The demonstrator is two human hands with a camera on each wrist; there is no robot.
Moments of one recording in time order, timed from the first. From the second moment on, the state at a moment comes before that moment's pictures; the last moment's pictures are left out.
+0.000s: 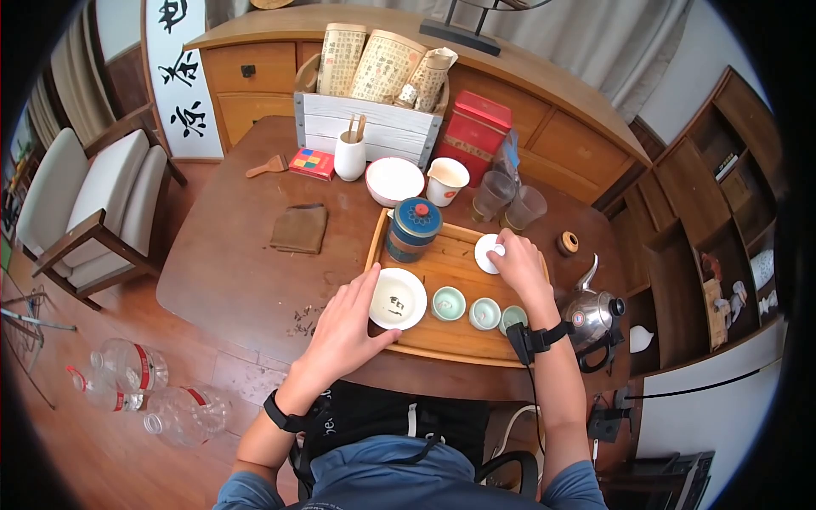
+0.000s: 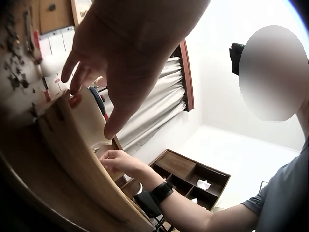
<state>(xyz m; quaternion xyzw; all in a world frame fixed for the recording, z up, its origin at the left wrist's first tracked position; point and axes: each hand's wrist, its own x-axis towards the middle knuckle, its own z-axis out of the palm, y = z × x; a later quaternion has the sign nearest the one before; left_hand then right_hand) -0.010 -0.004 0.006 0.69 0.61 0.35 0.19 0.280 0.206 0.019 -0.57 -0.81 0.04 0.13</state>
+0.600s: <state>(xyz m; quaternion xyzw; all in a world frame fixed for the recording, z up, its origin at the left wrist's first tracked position) -0.011 -0.004 0.006 0.69 0.61 0.35 0.19 0.305 0.127 0.092 -0.54 -0.82 0.19 -0.08</state>
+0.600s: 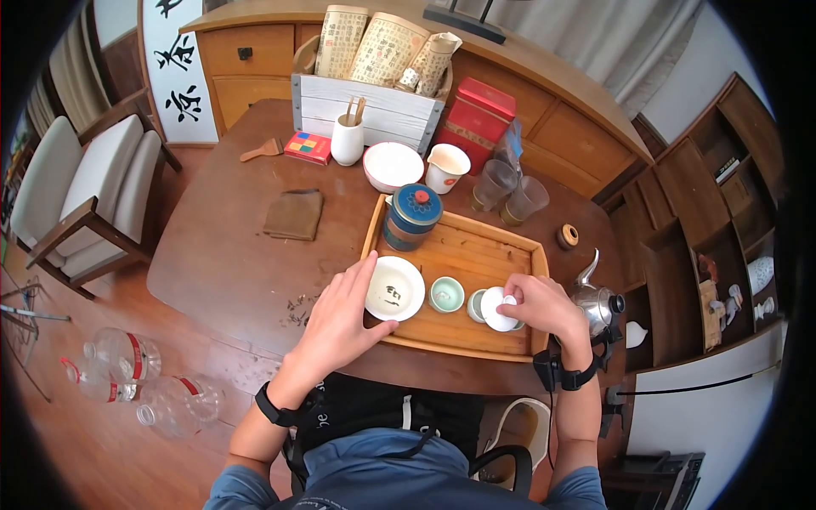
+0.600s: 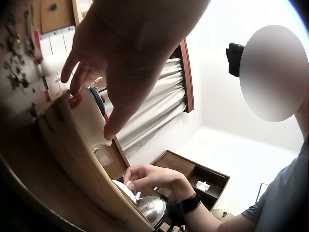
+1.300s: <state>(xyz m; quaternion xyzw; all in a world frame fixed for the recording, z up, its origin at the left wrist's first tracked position) -0.012 -0.003 0.004 0.69 0.60 0.36 0.19 0.235 0.114 0.053 -0.35 -0.93 0.15 -0.02</state>
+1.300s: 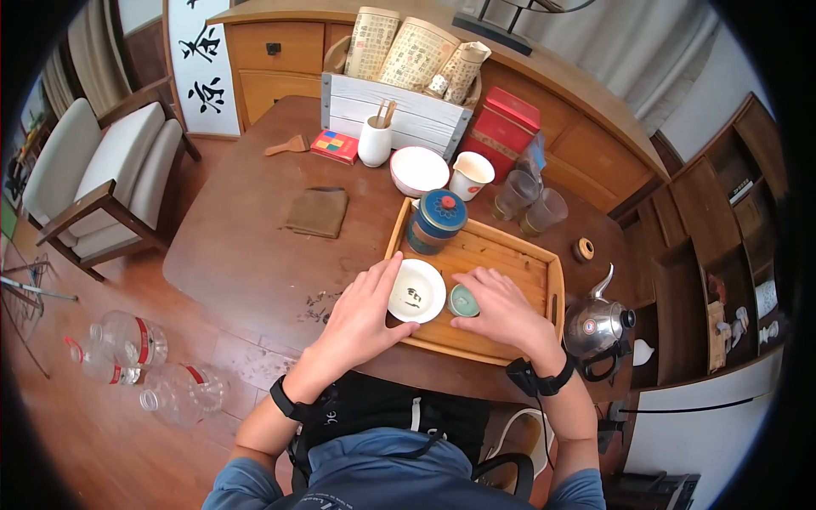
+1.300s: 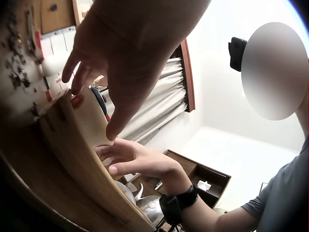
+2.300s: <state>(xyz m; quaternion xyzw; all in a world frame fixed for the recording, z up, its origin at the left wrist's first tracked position) -0.012 -0.004 0.004 0.69 0.60 0.36 0.18 0.153 0.204 0.093 -0.38 -0.89 0.20 0.12</state>
